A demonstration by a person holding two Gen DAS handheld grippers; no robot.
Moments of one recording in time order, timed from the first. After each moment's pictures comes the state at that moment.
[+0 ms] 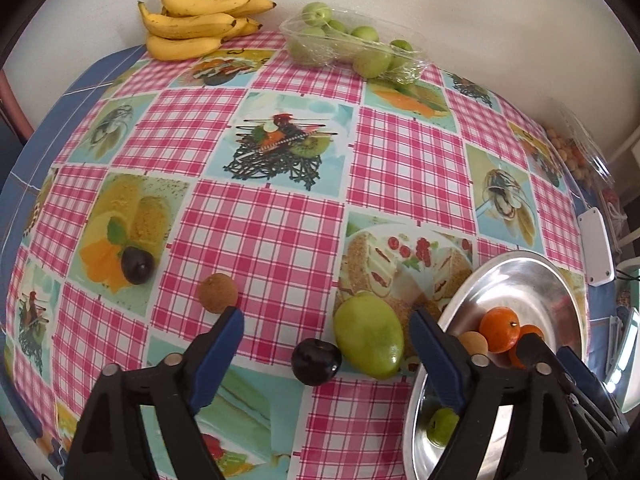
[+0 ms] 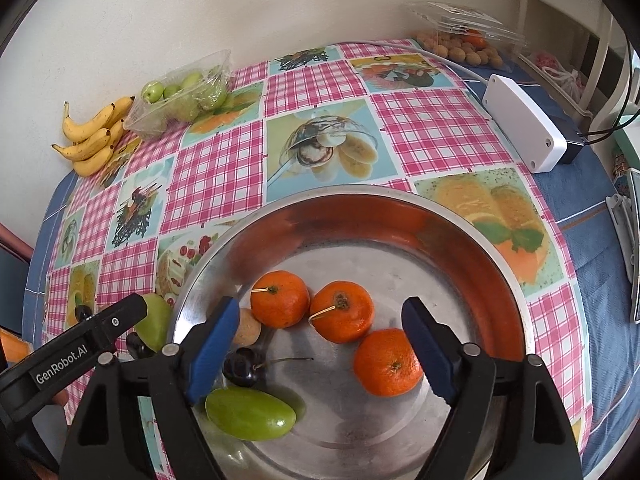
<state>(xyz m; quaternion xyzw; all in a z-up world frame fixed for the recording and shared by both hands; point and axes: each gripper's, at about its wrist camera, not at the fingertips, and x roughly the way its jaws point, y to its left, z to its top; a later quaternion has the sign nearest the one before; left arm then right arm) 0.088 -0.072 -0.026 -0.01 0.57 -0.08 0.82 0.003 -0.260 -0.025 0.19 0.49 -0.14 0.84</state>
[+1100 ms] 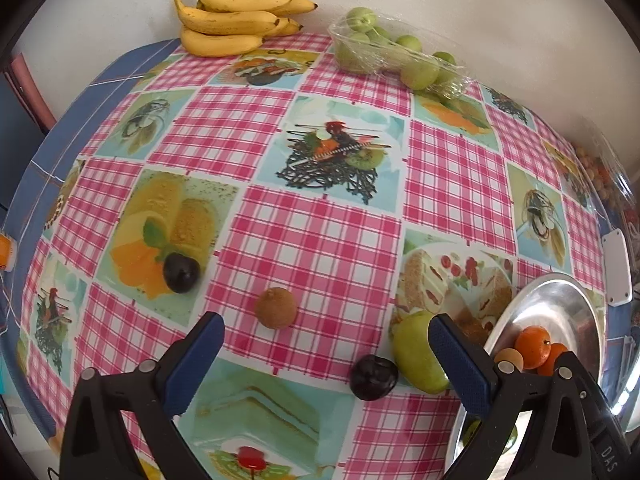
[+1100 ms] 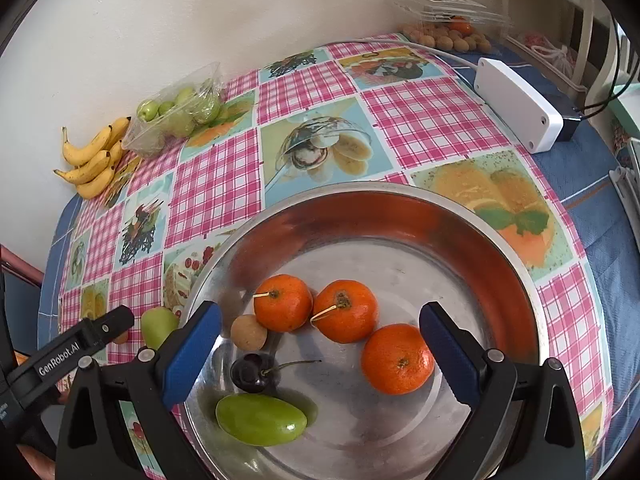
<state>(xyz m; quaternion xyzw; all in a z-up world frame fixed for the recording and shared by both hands) 0.099 -0.042 -0.027 -0.01 0.57 -0.04 0.82 -0.002 -0.264 -0.026 0.23 0.47 -0.14 0.84</state>
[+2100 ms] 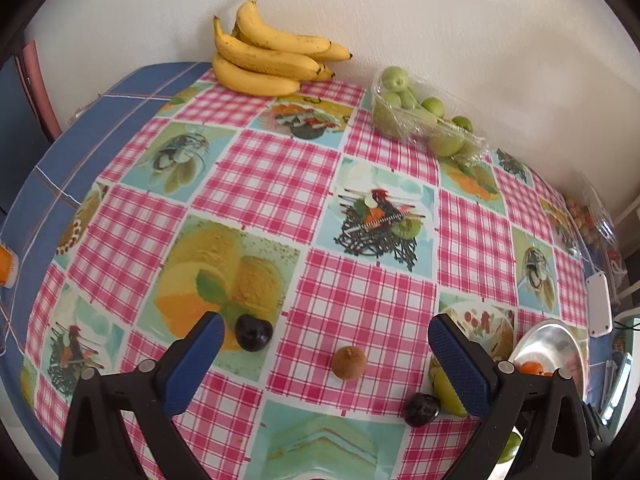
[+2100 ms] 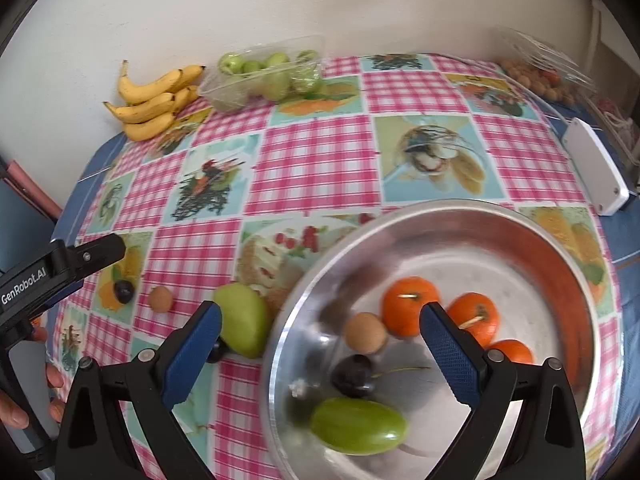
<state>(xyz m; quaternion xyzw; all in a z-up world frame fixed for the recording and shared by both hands) 0.117 0.021 0.003 -0.05 0.51 -0.05 0.85 0.033 -0.190 -0.021 0.15 0.48 -0.05 0.86</state>
